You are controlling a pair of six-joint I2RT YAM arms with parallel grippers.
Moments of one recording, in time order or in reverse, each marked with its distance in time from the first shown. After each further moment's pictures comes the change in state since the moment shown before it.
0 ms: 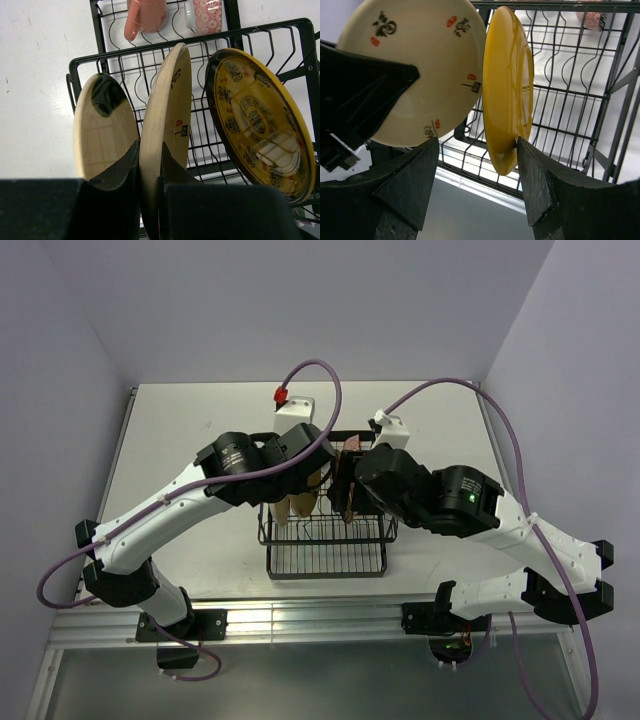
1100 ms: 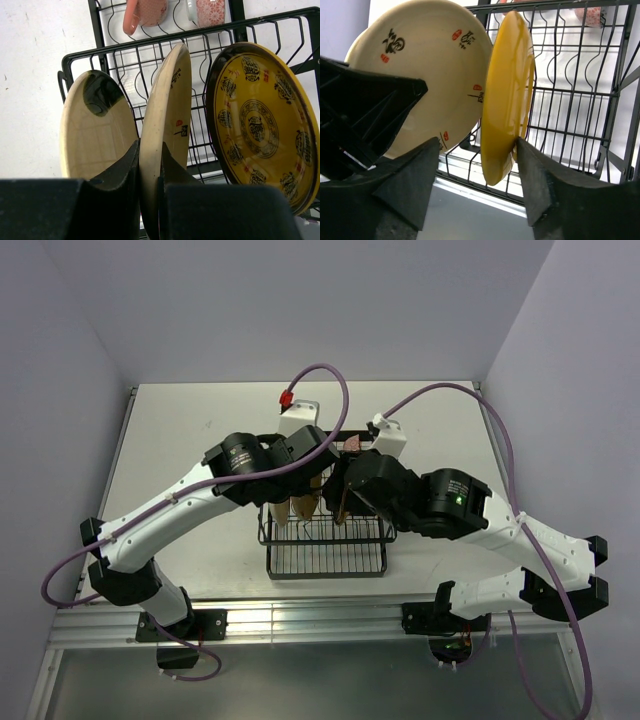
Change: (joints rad) left arm 0.000 0.018 -0.016 0.000 0.014 0.001; right arm 0.028 0.019 -0.033 0.029 0.067 0.095
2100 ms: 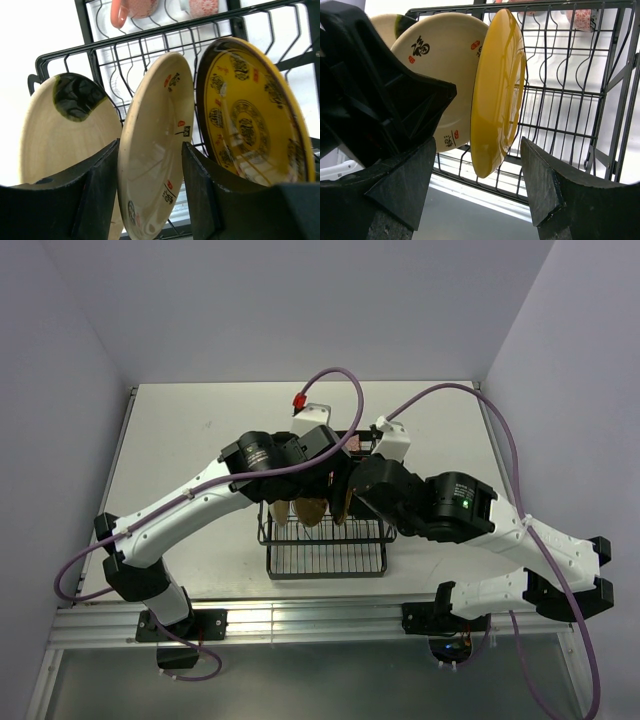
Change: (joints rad) left arm 0.002 0.058 0.020 0.006 0.041 0.010; right arm 0.026 -0.021 -0.008 -0.018 0.032 -0.019
